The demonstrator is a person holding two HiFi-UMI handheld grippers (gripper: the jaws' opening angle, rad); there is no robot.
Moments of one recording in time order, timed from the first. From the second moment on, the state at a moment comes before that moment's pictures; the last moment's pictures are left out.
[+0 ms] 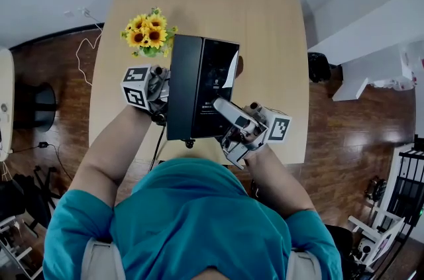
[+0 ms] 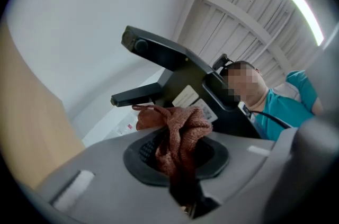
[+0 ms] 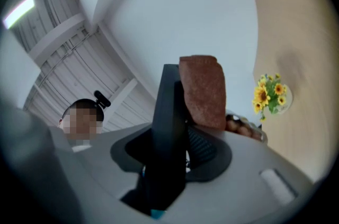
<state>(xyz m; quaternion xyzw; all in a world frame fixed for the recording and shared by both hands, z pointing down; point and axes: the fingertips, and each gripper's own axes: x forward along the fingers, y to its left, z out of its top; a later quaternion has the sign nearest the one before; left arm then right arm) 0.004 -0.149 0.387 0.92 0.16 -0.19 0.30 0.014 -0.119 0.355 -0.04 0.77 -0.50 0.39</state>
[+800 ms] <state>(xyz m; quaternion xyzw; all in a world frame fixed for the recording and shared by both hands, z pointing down) 0.023 -0.172 0.410 0.95 0.10 -0.09 0.28 0.031 -0.081 0.387 -0.08 0.82 -0.49 0.28</state>
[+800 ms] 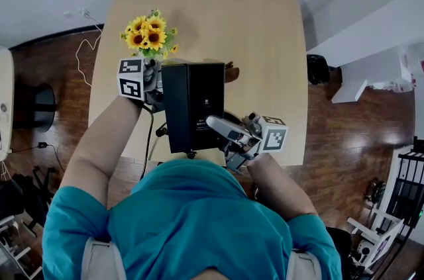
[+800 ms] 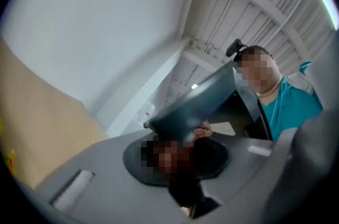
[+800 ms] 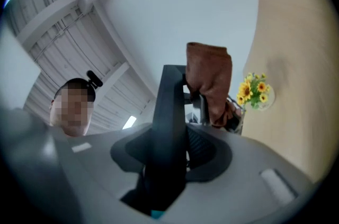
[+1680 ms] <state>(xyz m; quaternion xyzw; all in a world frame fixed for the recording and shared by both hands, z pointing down) -0.010 -0.232 0.417 0.98 0.07 0.09 0.19 0.038 -0.078 0.416 -0.11 0.83 -0.49 0.25</state>
